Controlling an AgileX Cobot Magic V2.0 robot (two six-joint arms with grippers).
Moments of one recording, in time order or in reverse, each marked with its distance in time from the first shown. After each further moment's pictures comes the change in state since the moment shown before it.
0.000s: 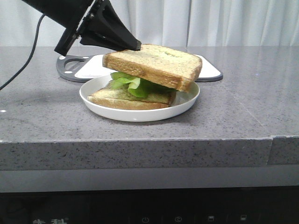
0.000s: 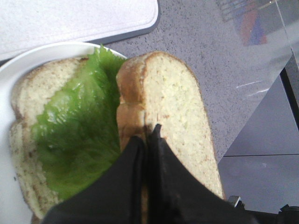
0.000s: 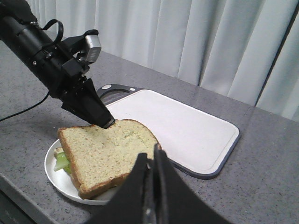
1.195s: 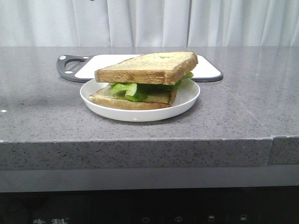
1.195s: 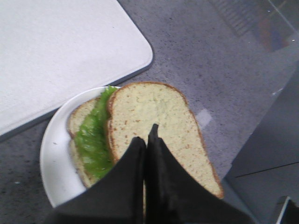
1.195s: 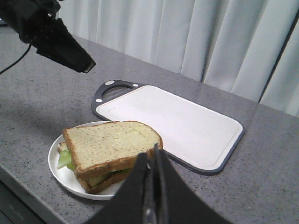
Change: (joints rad) left arm 0.082 -0.249 0.000 0.161 0.001 0.076; right arm 0.000 0.000 0.000 0.000 0.020 0.002
